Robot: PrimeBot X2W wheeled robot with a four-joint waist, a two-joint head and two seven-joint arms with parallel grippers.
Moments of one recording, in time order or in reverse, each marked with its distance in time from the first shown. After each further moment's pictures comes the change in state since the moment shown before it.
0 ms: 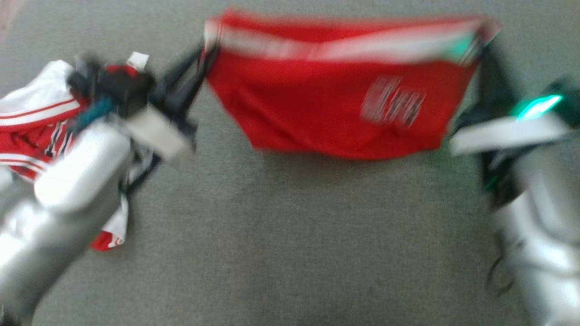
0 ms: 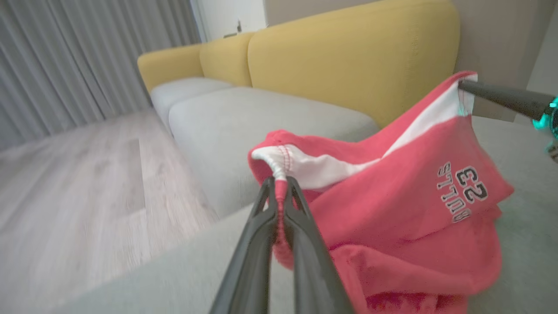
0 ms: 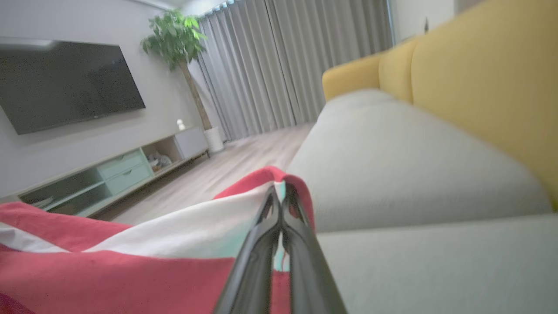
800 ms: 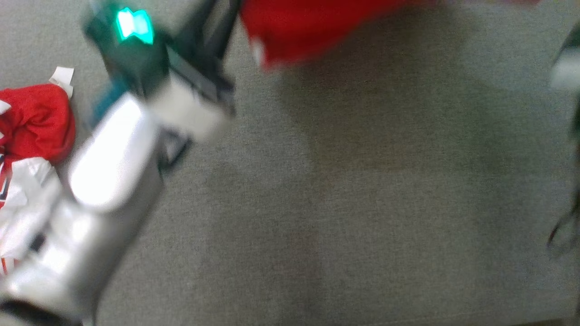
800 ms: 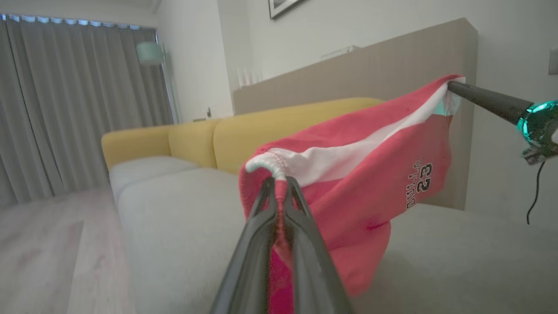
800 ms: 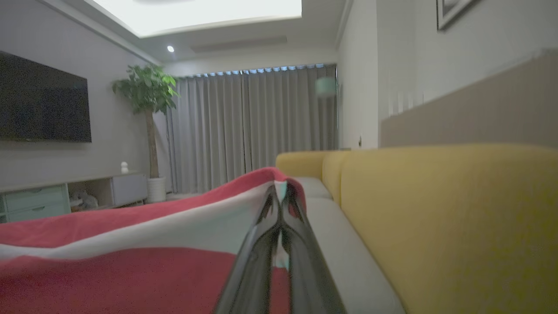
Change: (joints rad) left arm -0.010 -0.214 0.345 -0.084 0.278 -0.019 -0.009; right arm -0.185 -0.172 -0.113 -0.223 -0.028 0.000 0.033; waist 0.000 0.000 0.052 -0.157
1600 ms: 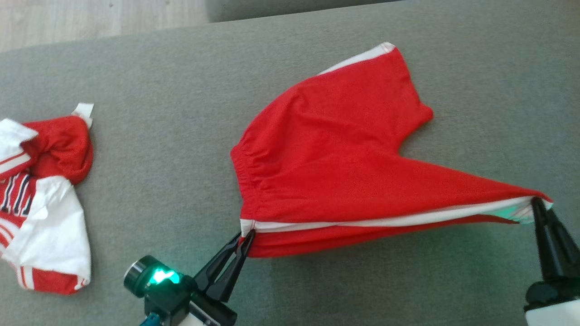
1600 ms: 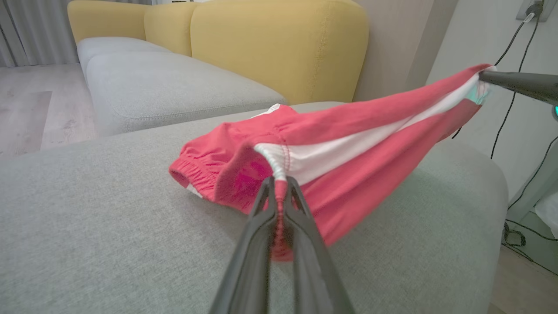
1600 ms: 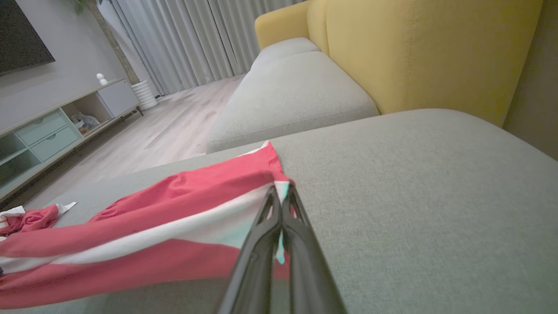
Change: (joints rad) left arm 0.913 0.028 0.113 -0.265 0.182 -0.008 0.001; right arm 1.023 0.055 -0.084 -0.452 0.158 0.000 0.210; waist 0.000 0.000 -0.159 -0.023
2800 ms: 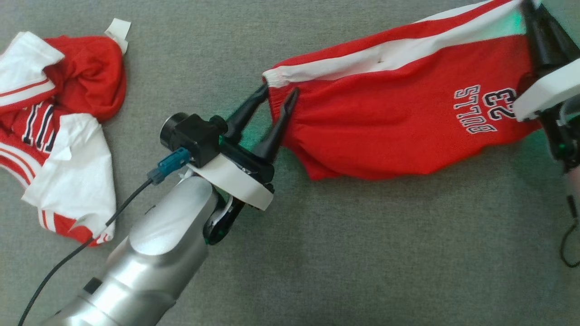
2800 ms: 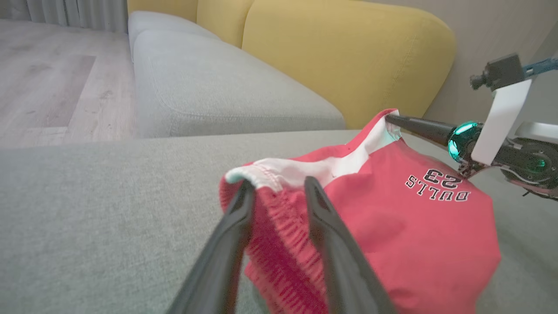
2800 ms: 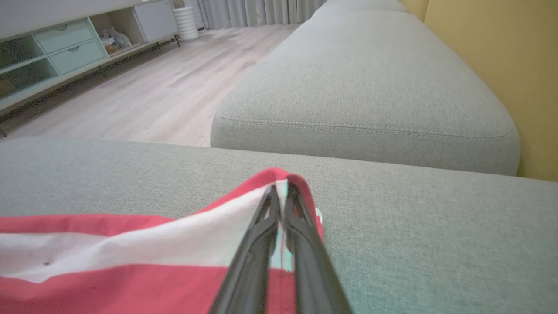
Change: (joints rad) left arm -0.666 -0.122 -0.239 0.346 -0.365 0.000 0.000; right arm -1.008 -0.175 0.329 0.786 -0.046 0.000 0.002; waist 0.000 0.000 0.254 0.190
